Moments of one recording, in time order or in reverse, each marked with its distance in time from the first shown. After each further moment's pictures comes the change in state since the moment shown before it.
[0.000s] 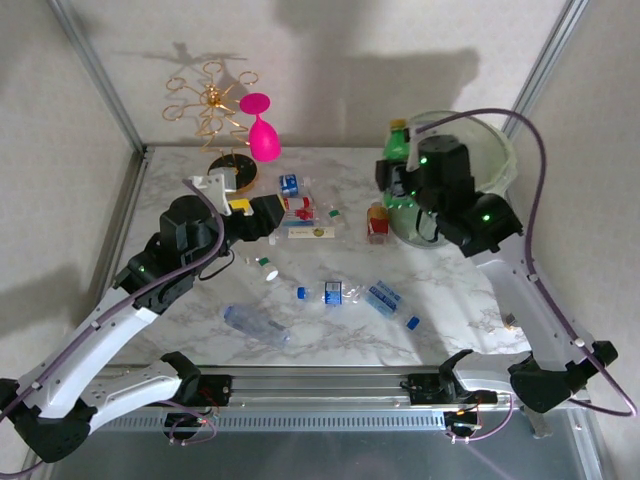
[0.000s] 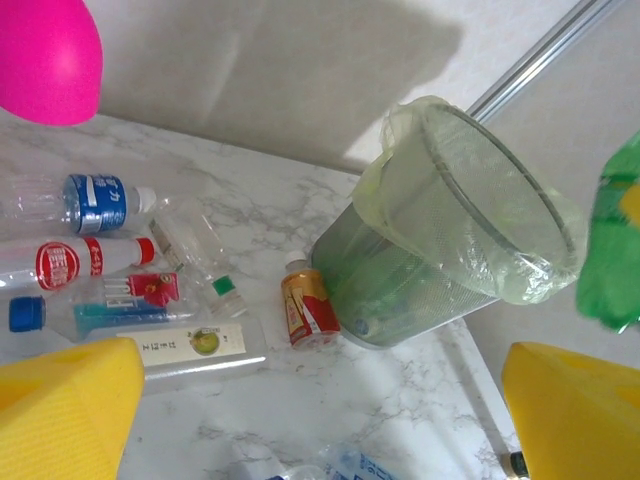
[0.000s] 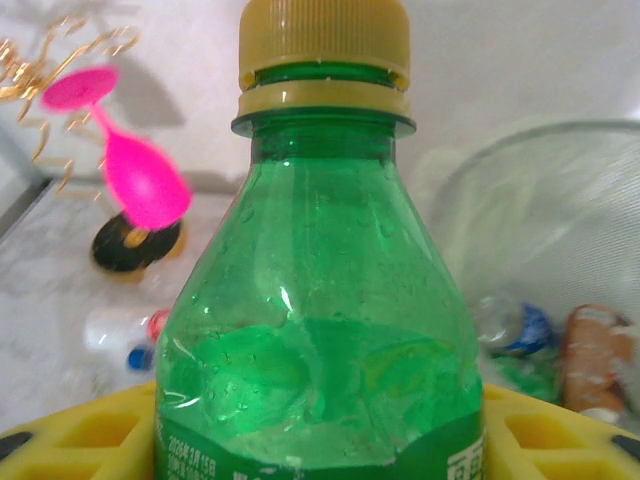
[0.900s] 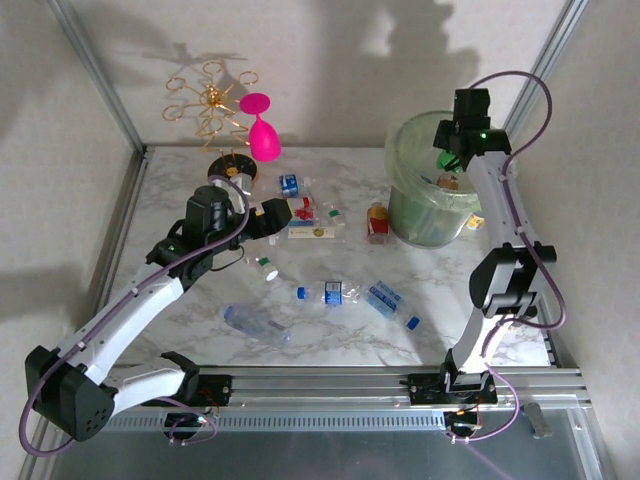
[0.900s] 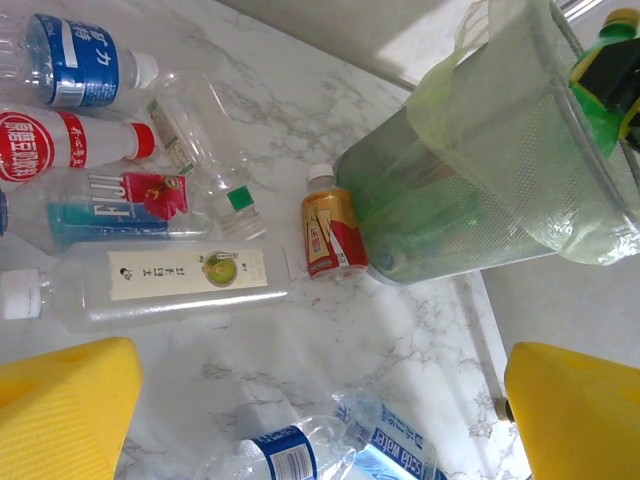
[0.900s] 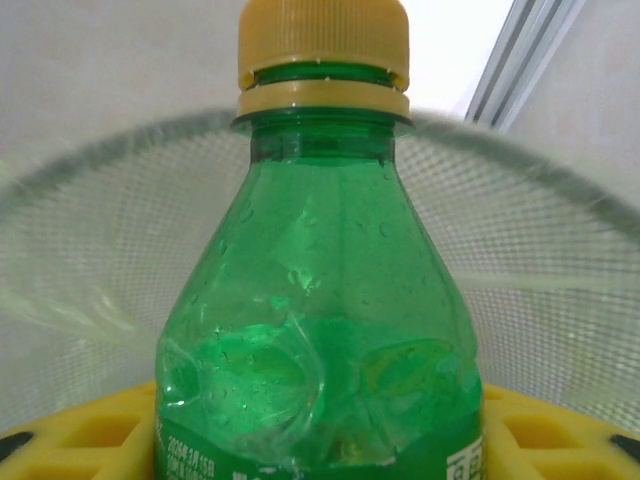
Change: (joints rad) left arm 0.173 0.160 -0.138 0.114 0.294 -0.080; right arm -0.472 0.577 0.288 0.003 -0.005 0.000
